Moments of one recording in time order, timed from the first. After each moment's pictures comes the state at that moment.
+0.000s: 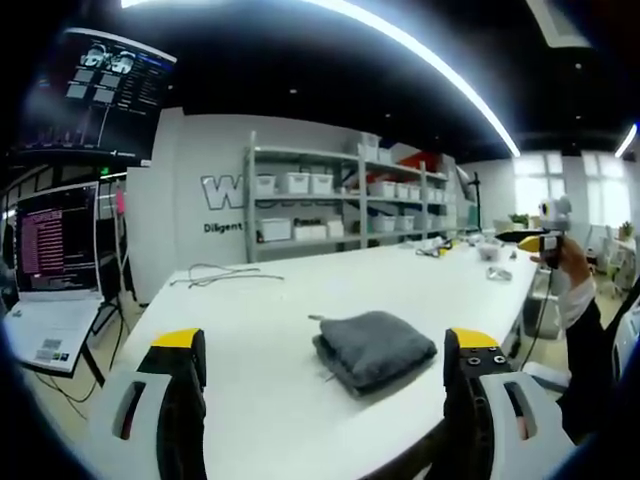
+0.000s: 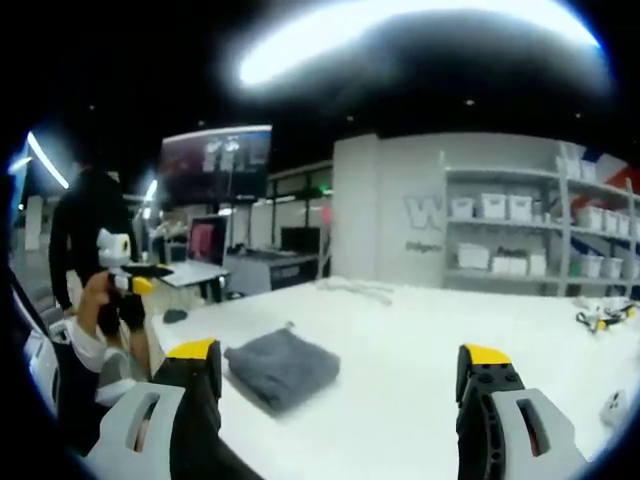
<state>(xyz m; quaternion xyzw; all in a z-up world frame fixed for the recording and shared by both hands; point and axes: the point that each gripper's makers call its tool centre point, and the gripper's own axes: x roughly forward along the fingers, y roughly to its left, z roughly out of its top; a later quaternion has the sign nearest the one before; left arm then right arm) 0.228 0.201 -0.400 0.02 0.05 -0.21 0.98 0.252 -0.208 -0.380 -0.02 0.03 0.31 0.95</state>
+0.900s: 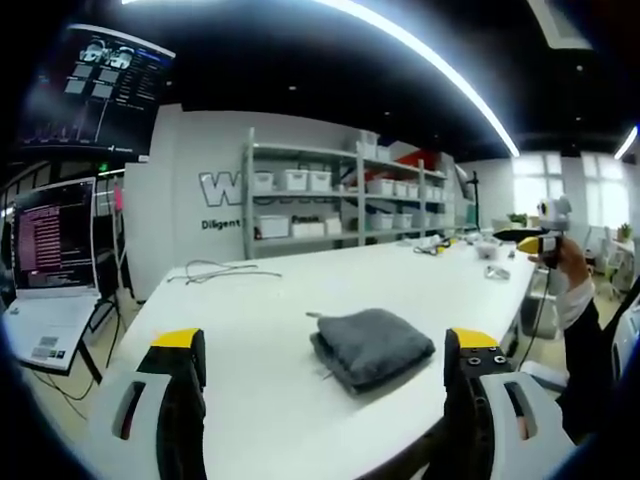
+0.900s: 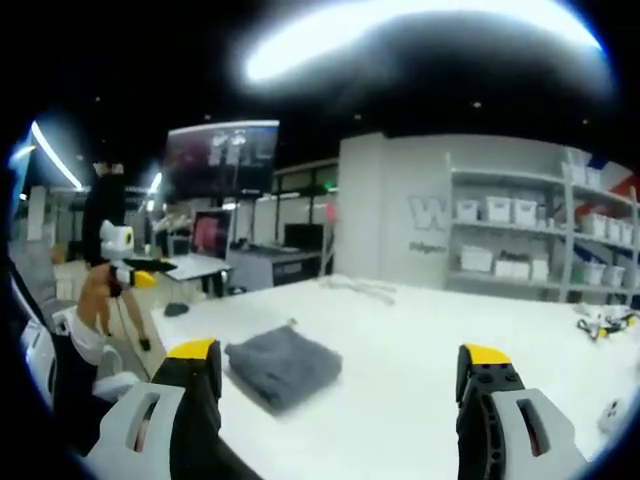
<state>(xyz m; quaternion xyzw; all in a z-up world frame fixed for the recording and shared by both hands) 0.231 0.199 -0.402 0.02 0.06 -0.21 0.98 0.254 -0.201 -0.380 -0.03 0.02 0.32 0.95</state>
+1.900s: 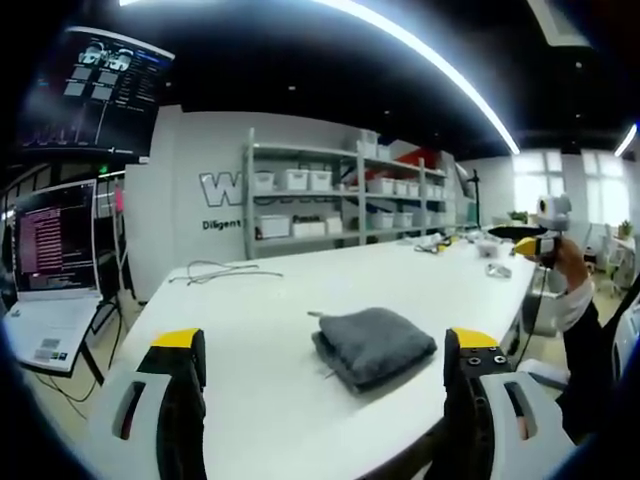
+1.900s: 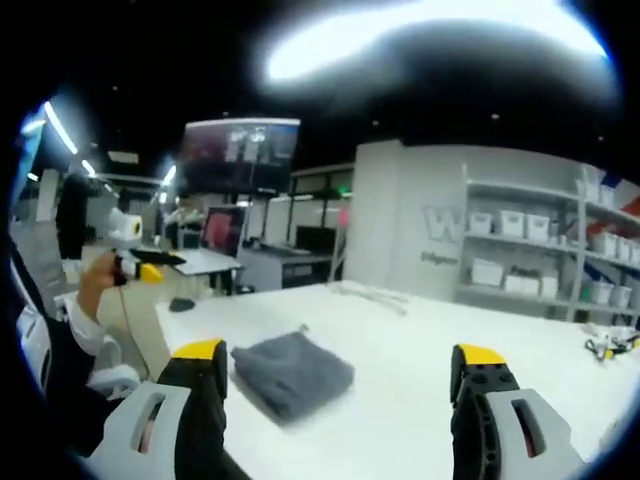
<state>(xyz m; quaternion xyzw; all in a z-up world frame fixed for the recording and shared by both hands) 0.231 0.201 -0.403 0.02 0.06 -0.21 0.98 0.256 -0.167 -0.378 -0.06 0.00 0.34 0.94</state>
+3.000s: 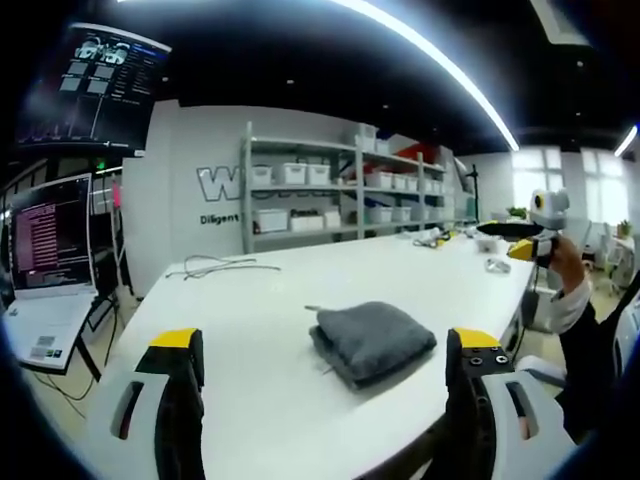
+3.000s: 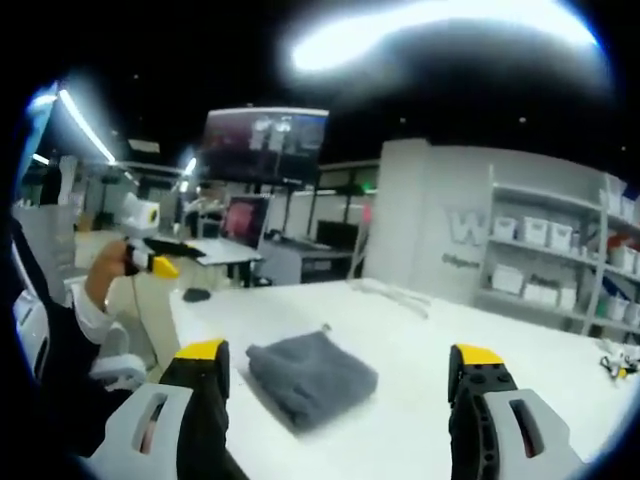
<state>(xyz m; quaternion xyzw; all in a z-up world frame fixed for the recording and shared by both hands) 0.235 0.196 -0.412 0.02 0.07 -0.21 0.97 0.262 -0.122 -0.389 -0.09 0.01 0.38 0.92</state>
